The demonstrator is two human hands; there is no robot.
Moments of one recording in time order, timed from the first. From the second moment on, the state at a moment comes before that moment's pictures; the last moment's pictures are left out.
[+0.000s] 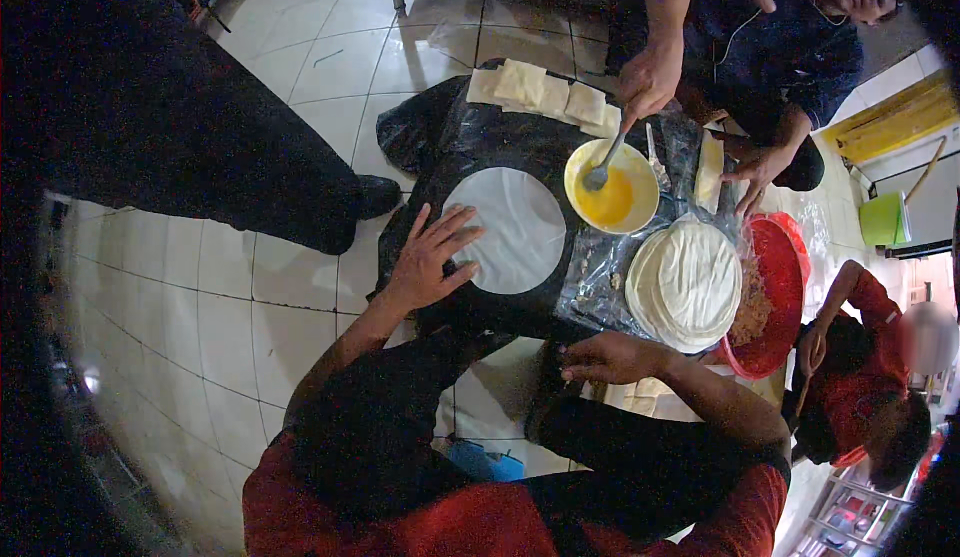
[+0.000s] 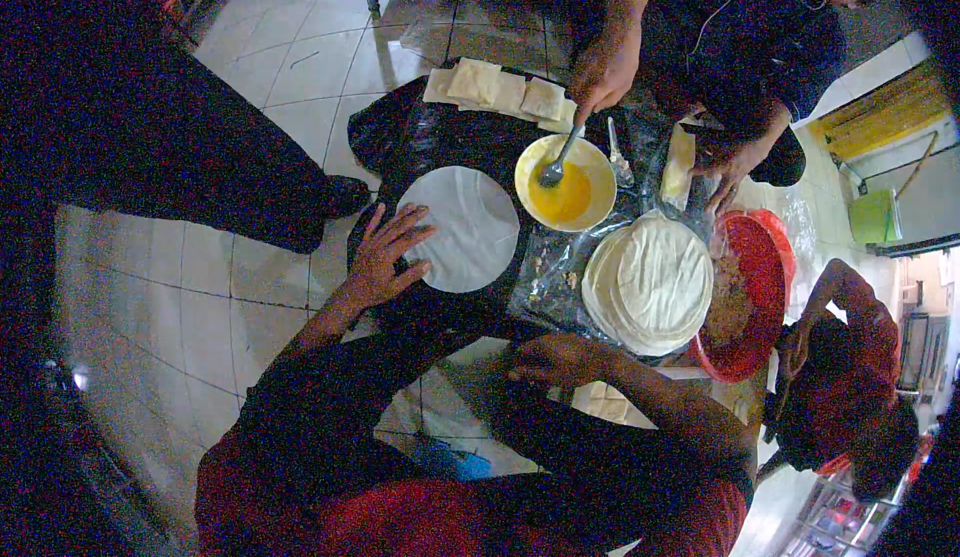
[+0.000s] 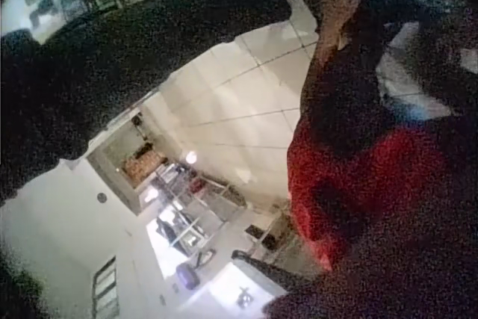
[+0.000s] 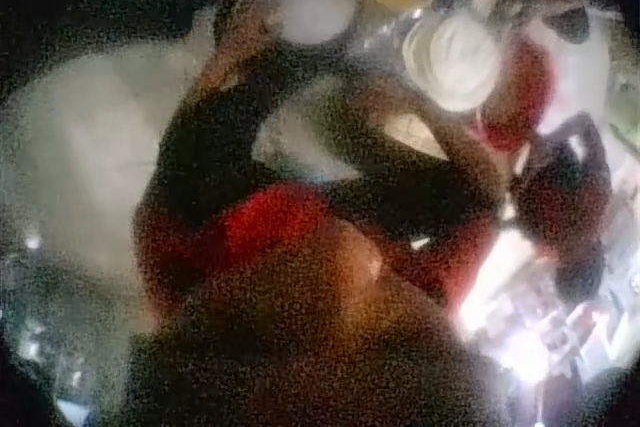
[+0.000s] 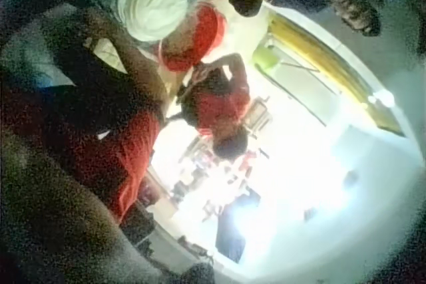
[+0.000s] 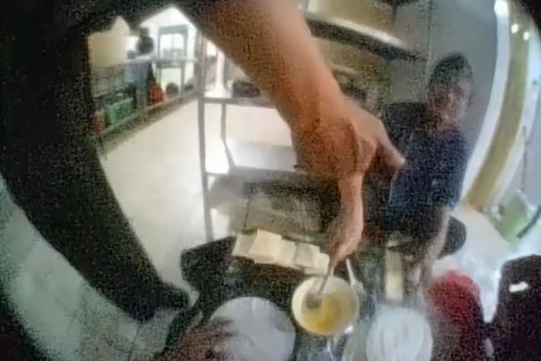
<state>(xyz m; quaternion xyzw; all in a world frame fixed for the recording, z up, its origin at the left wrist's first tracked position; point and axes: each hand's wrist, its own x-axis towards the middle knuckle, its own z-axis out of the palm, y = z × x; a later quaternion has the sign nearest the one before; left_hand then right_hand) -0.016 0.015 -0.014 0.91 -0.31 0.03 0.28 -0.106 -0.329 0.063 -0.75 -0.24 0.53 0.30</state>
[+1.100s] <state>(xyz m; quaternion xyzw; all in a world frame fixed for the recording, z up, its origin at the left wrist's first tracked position) -0.011 0.007 -0.011 0.90 -0.33 0.02 0.27 0.172 -0.410 0.053 -0.96 -0.05 -0.13 0.23</state>
